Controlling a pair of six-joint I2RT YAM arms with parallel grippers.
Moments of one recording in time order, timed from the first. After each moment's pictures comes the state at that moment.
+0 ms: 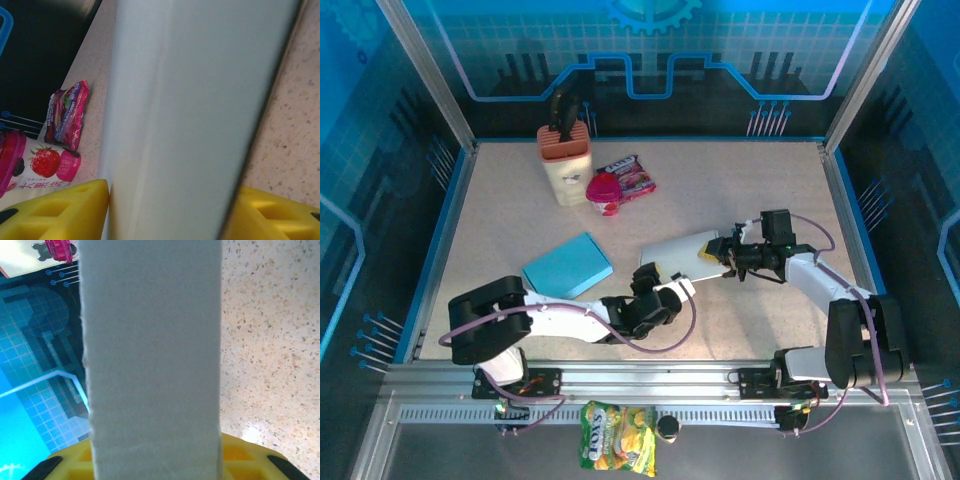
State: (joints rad) left arm -1.19 1.65 0.77 0.15 -0.78 0.30; right arm 0.10 1.34 0.67 -0.27 -0.96 0.96
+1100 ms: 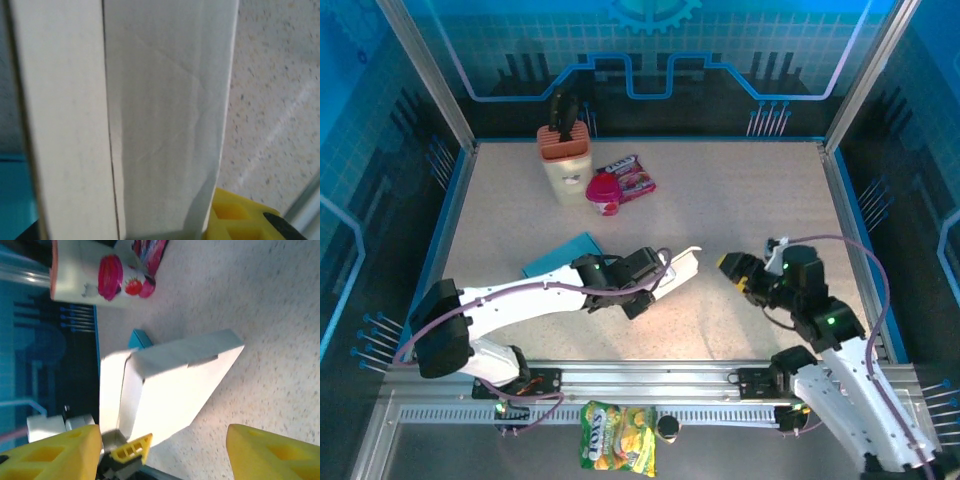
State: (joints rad) left arm -1.01 1.45 1.08 -0.78 -0.13 -0.06; right arm 0.40 0.56 0.62 -0.64 -0.32 1.07
